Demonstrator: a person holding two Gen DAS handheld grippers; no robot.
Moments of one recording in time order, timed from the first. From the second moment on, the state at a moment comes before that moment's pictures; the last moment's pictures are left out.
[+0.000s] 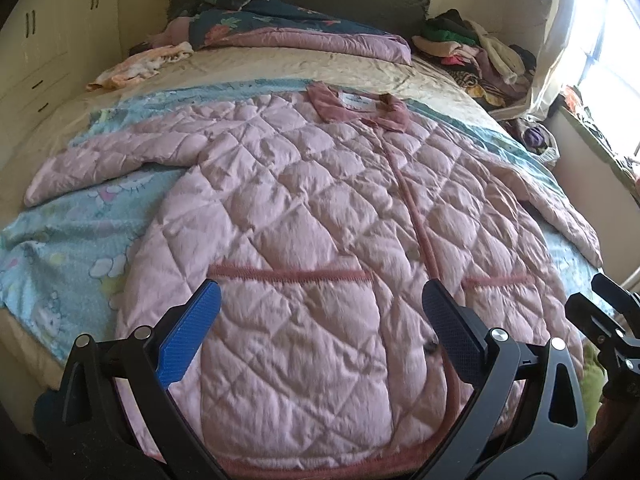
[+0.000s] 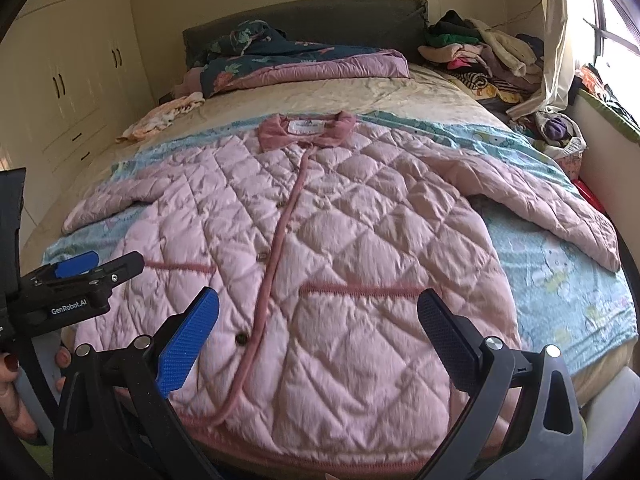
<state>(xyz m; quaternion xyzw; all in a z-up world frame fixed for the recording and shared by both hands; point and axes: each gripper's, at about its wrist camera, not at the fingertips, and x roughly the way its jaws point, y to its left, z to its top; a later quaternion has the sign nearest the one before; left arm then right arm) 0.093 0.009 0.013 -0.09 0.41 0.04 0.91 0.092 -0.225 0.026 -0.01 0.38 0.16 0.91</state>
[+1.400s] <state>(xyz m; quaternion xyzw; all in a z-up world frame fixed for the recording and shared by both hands) 0.270 -0.051 0.016 -0.08 0.44 -0.02 0.89 0.257 -0.370 0.010 0.13 0.39 -0.01 0.91</state>
